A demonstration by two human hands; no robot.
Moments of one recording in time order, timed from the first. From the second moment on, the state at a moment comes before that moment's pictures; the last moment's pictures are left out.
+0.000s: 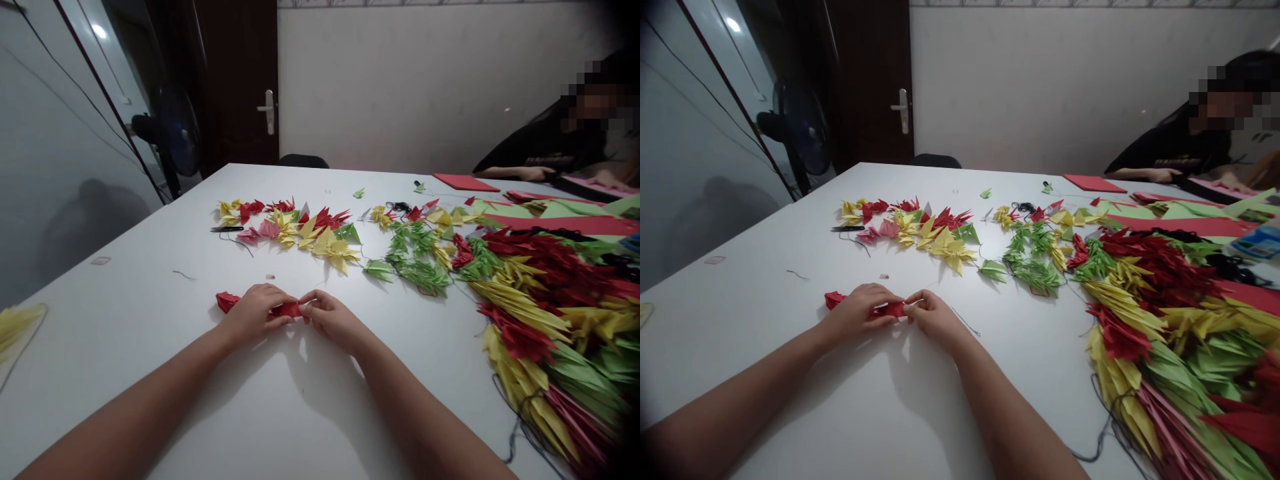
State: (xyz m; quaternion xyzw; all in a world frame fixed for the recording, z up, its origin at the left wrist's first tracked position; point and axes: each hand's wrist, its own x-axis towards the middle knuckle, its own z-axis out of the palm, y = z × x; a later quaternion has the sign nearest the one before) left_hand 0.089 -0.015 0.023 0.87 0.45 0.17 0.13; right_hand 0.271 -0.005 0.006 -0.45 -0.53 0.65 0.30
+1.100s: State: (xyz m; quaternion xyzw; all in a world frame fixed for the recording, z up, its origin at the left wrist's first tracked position) left_hand 0.048 -0.034 0.023 0.85 0.46 0.11 0.22; right_hand 0.273 -0.012 0.013 -0.45 -0.71 0.52 0.14
